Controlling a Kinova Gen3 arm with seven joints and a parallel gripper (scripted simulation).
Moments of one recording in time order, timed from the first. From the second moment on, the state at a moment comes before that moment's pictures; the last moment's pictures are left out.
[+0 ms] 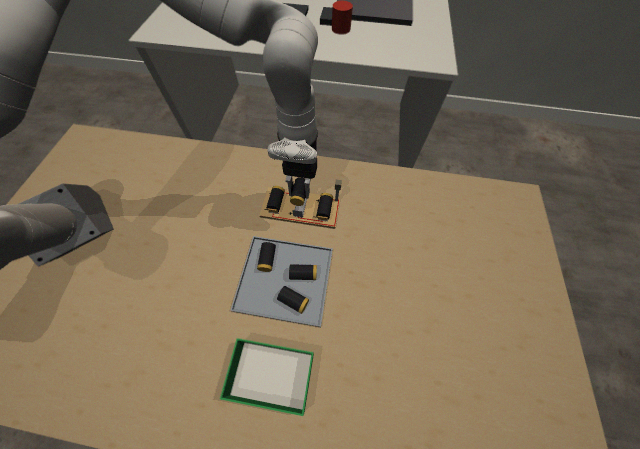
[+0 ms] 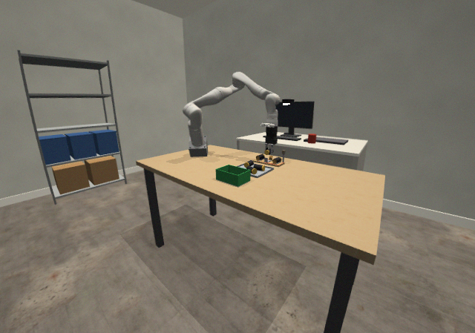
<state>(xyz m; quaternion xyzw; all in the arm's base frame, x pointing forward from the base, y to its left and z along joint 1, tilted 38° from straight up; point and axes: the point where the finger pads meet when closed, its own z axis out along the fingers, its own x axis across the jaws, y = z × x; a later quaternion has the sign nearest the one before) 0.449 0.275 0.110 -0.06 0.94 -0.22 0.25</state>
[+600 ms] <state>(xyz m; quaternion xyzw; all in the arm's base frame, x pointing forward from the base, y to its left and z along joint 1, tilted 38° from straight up) 0.413 0.304 0.168 -0.06 0.94 -0.22 0.25</state>
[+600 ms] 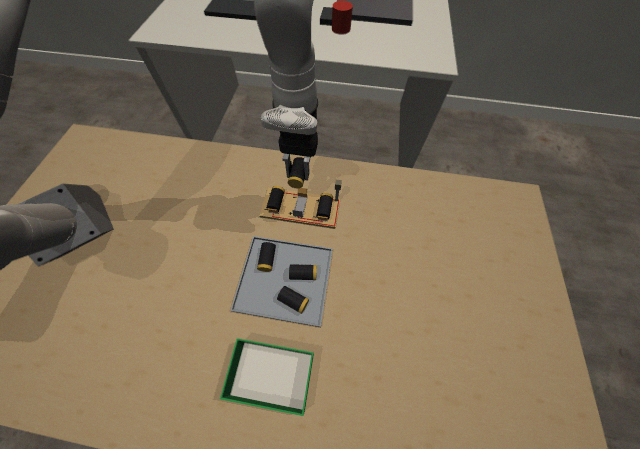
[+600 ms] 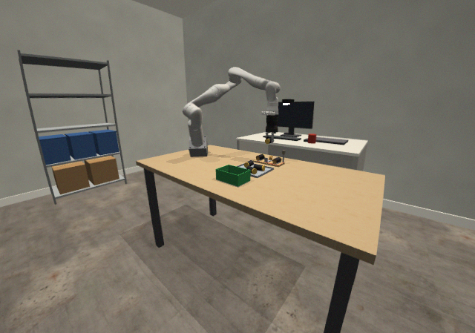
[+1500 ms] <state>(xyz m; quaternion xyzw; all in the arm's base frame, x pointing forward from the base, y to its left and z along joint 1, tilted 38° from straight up) 0.402 0.239 0.191 -0.06 0.94 -0.22 0.25</state>
